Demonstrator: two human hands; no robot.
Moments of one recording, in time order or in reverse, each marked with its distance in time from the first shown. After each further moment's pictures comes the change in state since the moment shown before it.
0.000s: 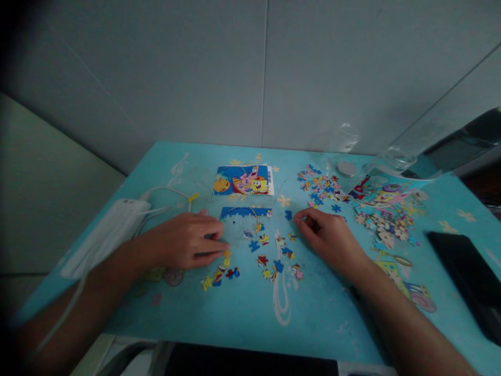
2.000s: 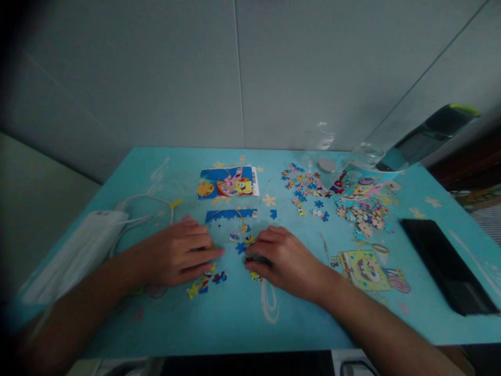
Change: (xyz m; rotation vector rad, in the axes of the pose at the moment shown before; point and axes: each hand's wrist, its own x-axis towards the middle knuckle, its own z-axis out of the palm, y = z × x) left_hand 0.008 0.009 0.008 0.001 0.070 0.101; right_hand -0.017 -0.049 0.025 0.077 -0.217 -0.447
